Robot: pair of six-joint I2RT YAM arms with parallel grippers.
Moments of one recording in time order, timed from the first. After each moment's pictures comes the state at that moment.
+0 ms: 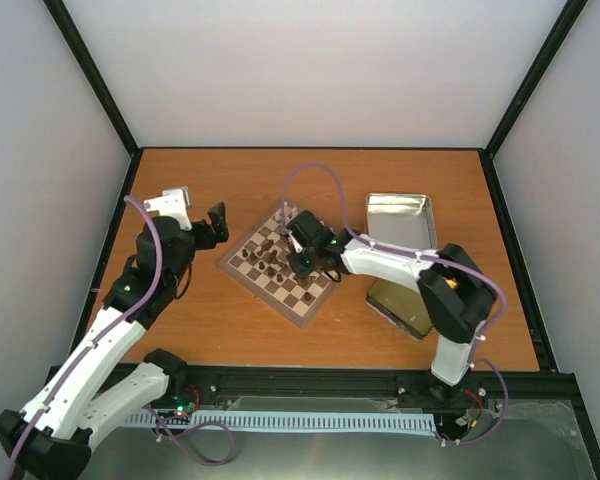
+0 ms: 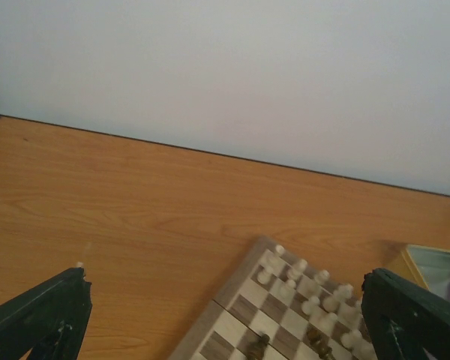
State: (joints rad) left arm -0.44 0.77 0.79 -0.28 -0.33 -0.36; right arm 0.85 1.85 1.27 -0.45 0.07 0.15
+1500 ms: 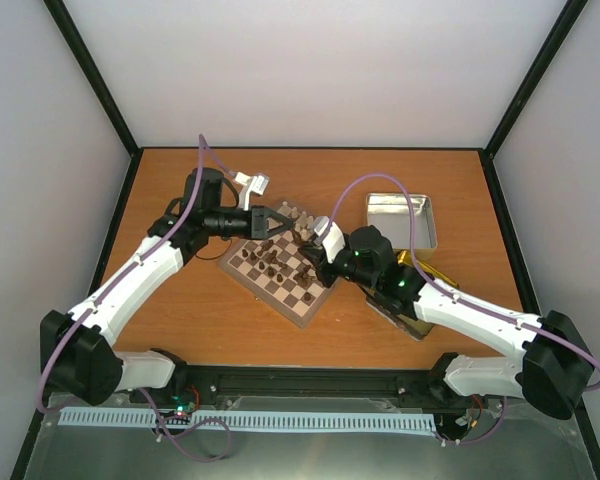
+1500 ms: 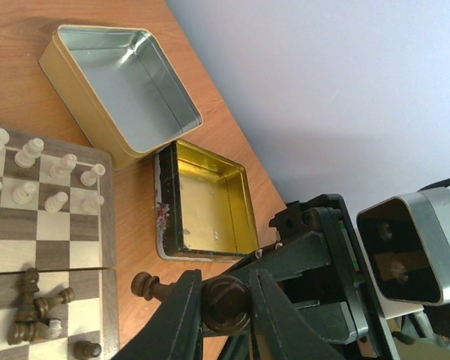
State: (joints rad) left arm -0.42 1.29 1.09 -0.35 0.84 -0.50; right arm 0.84 1.20 0.75 0.10 -0.12 -0.06
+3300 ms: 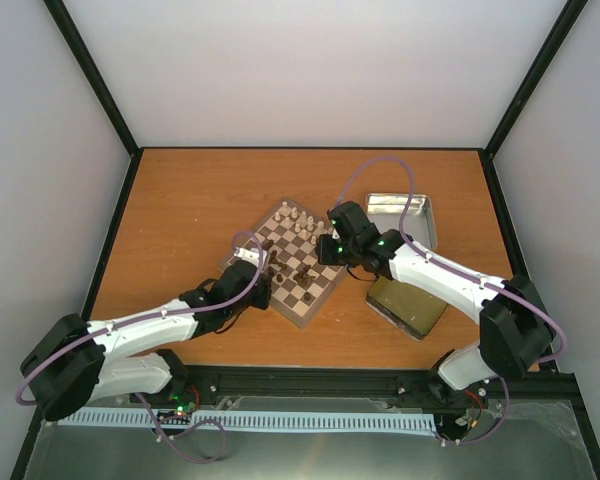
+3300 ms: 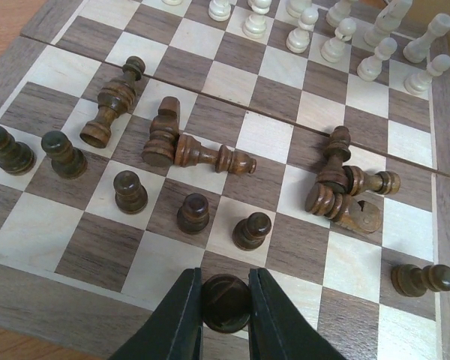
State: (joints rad) left arm -0.82 1.14 0.45 -0.03 -0.24 -0.43; right arm 0.72 1.47 1.04 -0.41 -0.07 0.65
